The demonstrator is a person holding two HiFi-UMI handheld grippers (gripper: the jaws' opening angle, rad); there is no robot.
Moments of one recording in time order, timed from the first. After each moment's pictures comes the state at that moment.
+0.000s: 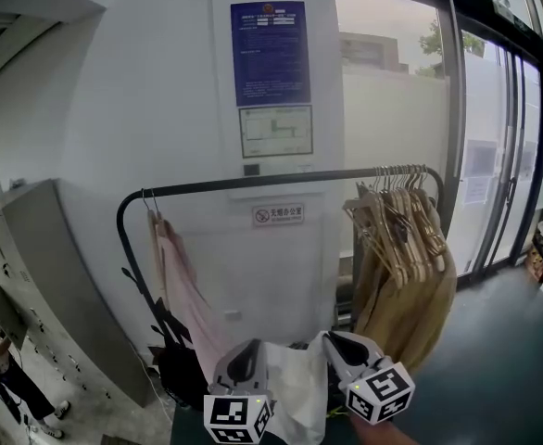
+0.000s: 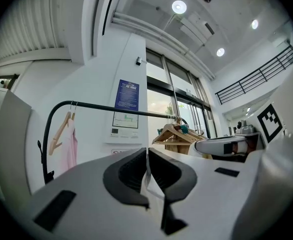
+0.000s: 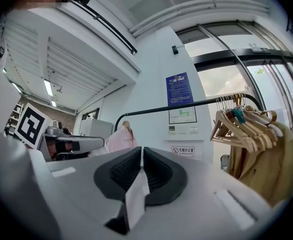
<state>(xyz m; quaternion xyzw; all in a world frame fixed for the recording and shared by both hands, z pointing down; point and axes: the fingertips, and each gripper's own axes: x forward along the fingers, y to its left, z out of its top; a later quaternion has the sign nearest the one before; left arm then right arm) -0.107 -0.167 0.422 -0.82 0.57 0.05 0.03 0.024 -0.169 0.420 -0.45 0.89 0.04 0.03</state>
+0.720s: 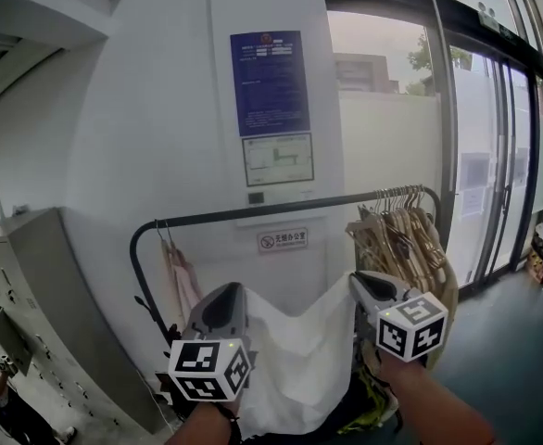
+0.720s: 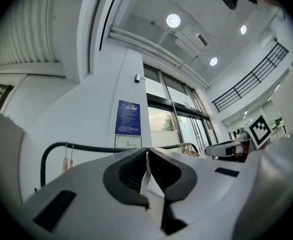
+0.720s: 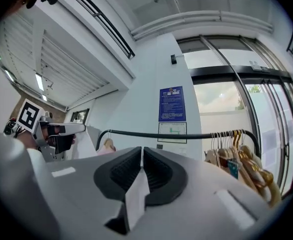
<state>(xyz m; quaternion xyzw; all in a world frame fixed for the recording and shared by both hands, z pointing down) -0.161 -0.201 0.249 -0.82 0.56 0.10 0.10 0.049 -0.222 0.274 -0.50 0.86 0.08 0.03</state>
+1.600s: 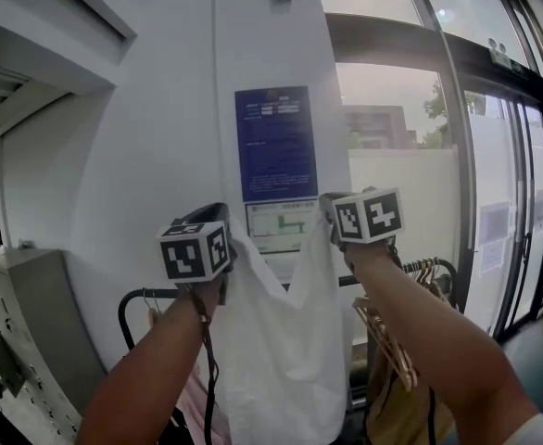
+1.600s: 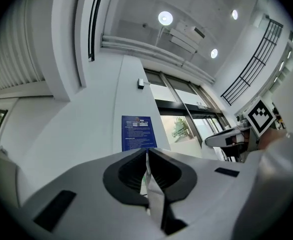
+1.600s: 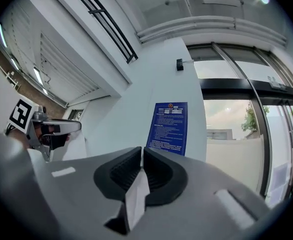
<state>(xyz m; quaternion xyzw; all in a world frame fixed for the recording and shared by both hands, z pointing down) -0.144 -0.392 0.003 -0.77 0.61 0.10 0.17 0.058 -0.434 0.007 -0.49 0.86 0.15 0.03</state>
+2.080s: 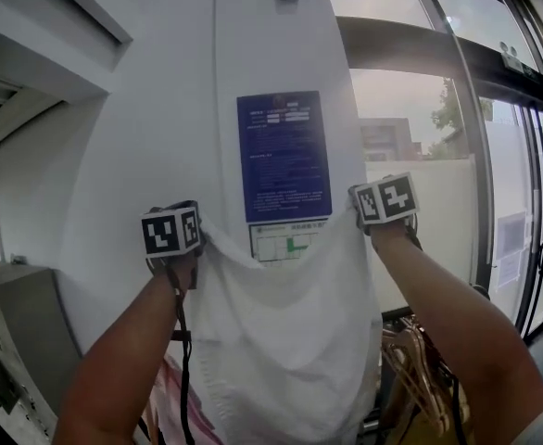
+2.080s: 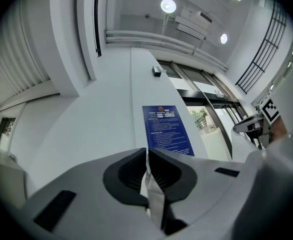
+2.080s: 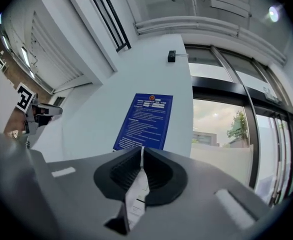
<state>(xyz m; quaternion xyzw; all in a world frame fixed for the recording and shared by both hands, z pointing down) -0.246 -0.559 -0.049 -0.72 0.67 0.08 0.16 0.105 -0.606 -0.049 -0.56 0.81 0.17 0.00</state>
